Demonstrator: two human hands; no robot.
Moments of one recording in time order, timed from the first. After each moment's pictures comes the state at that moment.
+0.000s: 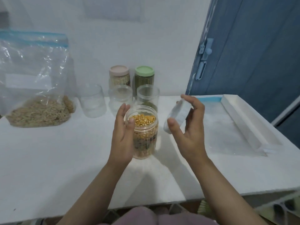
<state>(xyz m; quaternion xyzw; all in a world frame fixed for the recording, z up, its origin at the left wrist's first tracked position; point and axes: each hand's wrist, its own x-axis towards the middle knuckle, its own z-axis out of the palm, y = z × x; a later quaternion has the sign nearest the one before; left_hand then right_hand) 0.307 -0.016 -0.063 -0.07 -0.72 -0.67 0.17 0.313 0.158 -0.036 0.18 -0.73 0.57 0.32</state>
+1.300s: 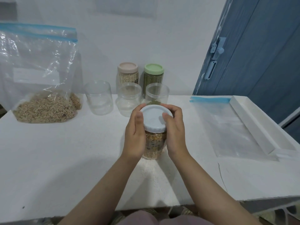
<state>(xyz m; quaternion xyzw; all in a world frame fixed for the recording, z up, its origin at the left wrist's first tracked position) 0.288 -0.015 -0.064 -0.05 -0.68 -0.72 0.16 0.282 0.092 -0.056 0.03 -0.68 0.71 0.15</state>
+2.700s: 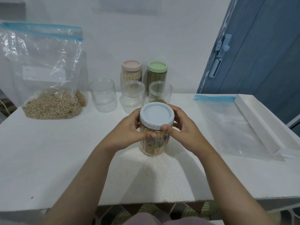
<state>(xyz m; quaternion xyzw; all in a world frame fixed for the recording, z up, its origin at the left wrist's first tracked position) 0.275 -0.071 -0.052 -0.16 -0.77 -0.61 -0.08 0.283 0.145 -0.045 0.18 -0.79 0.58 -0.01</state>
